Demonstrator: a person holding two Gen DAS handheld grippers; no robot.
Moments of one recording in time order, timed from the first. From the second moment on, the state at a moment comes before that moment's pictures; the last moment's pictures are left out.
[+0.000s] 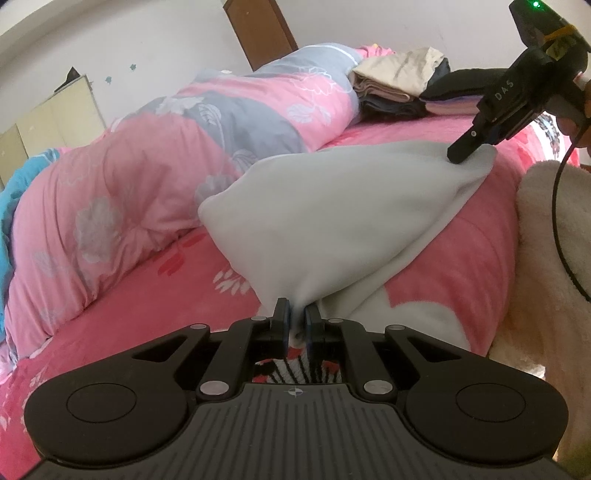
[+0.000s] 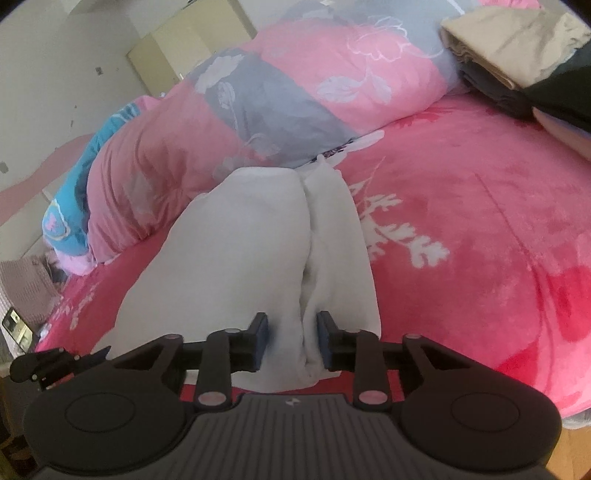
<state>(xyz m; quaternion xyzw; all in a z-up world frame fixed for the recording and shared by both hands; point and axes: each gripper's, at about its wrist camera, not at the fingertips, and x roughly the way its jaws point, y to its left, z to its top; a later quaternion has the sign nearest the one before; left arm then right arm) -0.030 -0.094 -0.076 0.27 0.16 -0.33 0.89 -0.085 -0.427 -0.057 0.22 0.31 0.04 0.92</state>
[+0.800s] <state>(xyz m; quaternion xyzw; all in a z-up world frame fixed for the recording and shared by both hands) -0.035 -0.110 -0.074 0.30 0.15 -0.34 0.88 -0.087 -0.437 -0.064 0.20 0.28 0.01 0.94</state>
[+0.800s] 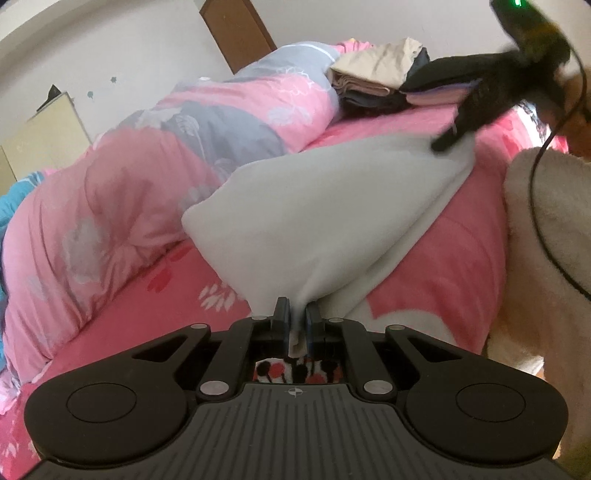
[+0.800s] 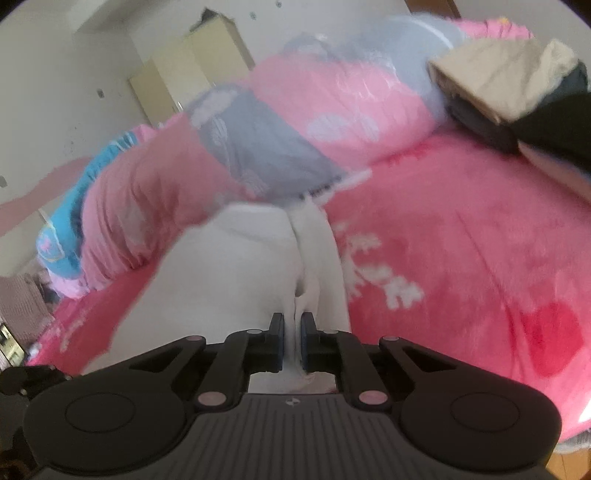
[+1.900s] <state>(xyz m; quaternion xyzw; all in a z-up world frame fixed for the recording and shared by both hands) 0.055 -0.097 -0.068 -0.01 0.25 -0.48 0.84 -0.011 -0.460 -0.013 0.24 0.29 0.05 0.92</state>
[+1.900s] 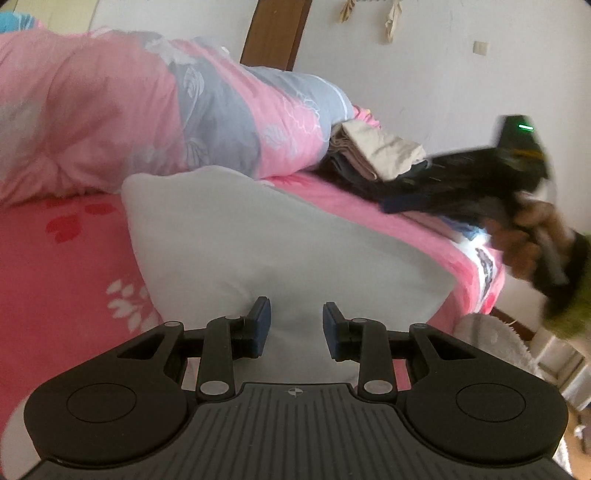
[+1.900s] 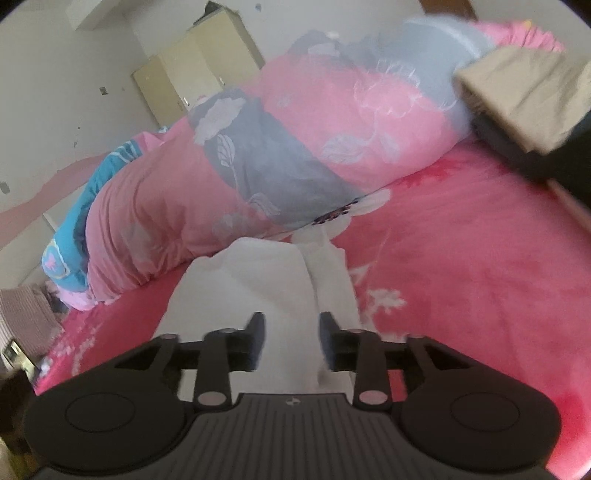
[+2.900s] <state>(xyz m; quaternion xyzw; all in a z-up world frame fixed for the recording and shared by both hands) 0.069 -0.080 -0.082 -0.08 0.24 -0.52 0.81 0.045 -0.278 0.014 -0.17 0.28 0.24 0.91</state>
